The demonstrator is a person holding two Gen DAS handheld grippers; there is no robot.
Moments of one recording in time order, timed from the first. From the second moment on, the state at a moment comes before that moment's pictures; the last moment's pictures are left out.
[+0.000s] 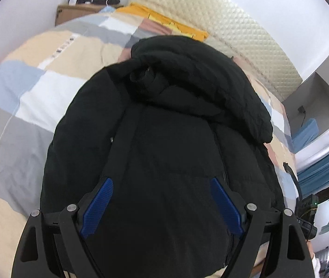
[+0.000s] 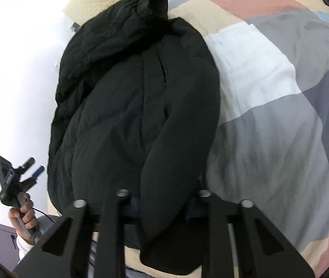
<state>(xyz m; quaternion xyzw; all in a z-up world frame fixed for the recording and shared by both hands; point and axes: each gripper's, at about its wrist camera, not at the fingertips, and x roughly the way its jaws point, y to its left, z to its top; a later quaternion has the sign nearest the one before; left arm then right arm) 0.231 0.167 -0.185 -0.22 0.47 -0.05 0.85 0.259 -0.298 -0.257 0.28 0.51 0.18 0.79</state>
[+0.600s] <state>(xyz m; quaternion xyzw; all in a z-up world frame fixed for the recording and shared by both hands) 0.208 0.300 -0.259 -0.38 0.58 -0.01 0.72 0.245 -0.298 -0.245 0.28 0.49 0.18 0.80</state>
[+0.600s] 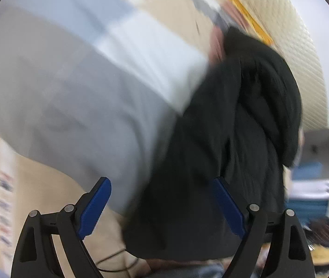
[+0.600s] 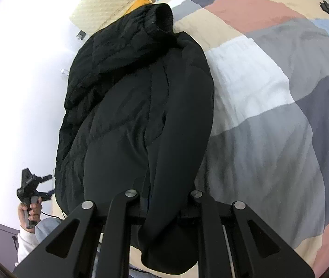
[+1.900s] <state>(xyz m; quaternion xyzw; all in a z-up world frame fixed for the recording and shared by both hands) 0.203 0.159 -0.207 -0.11 0.59 -0.09 0.80 0.221 -0.290 -0.215 0.19 0.45 0.16 0.86</state>
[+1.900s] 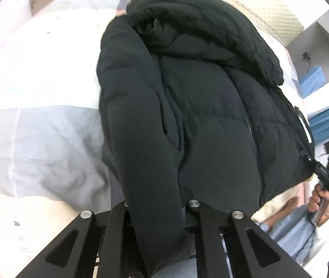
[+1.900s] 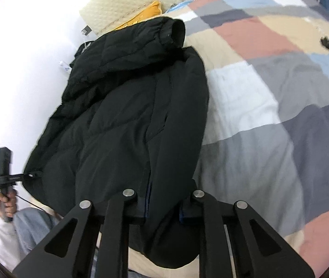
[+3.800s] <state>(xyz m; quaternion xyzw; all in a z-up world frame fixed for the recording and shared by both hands) 0.225 0.143 0.033 -0.02 0.44 0.08 0.89 0.249 -0.304 0.019 0.07 0.38 0.08 0.92</state>
